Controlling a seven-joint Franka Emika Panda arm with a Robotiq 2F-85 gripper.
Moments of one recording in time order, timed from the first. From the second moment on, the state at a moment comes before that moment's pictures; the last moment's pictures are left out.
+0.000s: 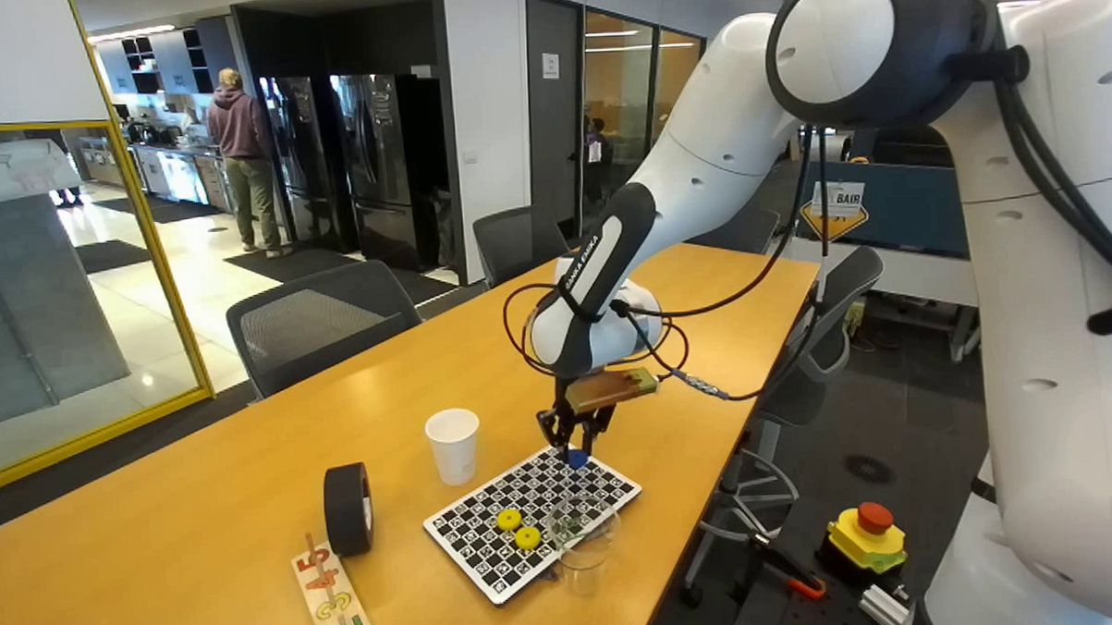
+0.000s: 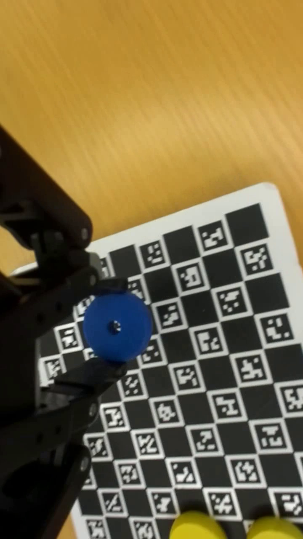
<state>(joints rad) -0.05 0.40 -0.07 -2.28 0.13 2.66 0.13</state>
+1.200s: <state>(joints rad) 0.04 0.53 0.03 -1.83 0.12 2.53 0.13</state>
